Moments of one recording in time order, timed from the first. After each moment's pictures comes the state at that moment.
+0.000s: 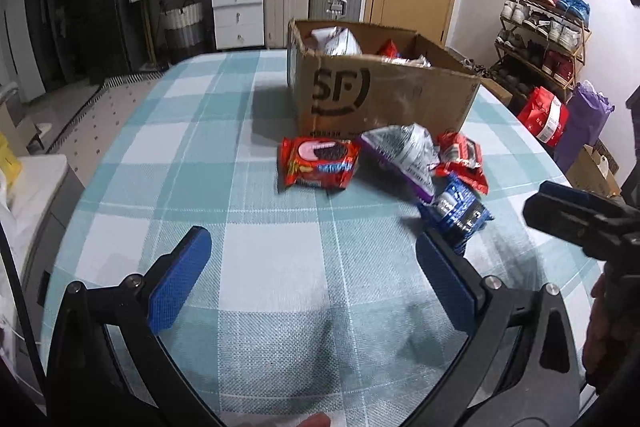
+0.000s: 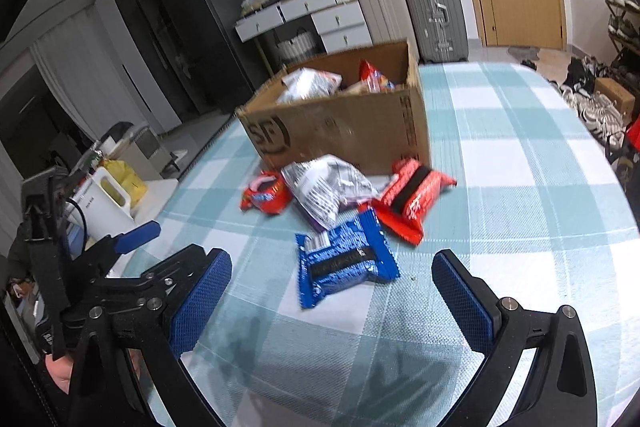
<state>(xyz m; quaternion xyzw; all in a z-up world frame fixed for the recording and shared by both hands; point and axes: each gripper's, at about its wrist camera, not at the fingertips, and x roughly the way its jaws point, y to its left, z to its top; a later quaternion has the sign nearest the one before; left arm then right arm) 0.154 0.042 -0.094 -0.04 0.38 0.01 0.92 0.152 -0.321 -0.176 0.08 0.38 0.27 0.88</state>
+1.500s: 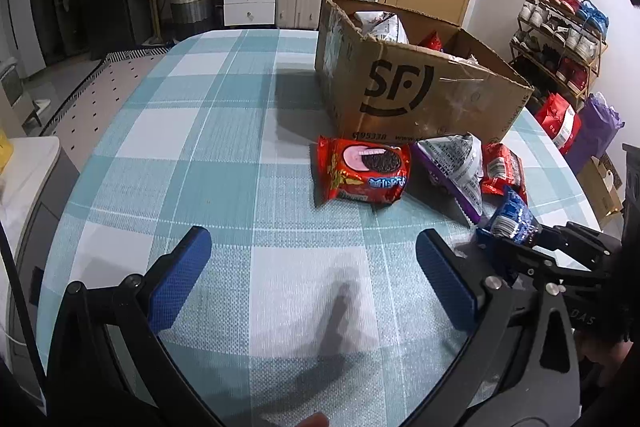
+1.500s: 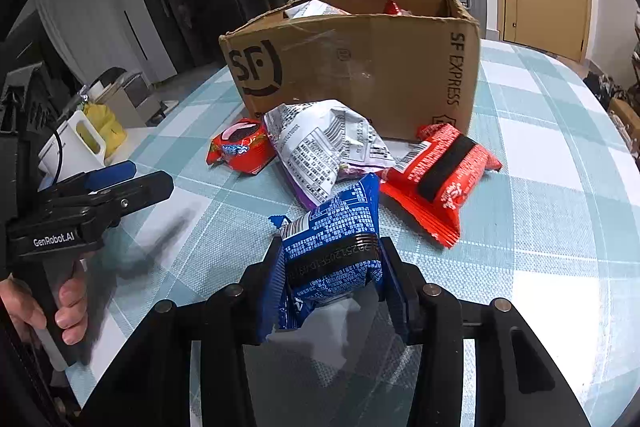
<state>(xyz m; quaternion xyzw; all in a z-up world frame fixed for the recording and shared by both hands) 0.202 0.079 -0.117 -0.06 0.41 0.02 0.91 0.187 -0.277 -0.226 0.00 0.41 0.28 0.87</state>
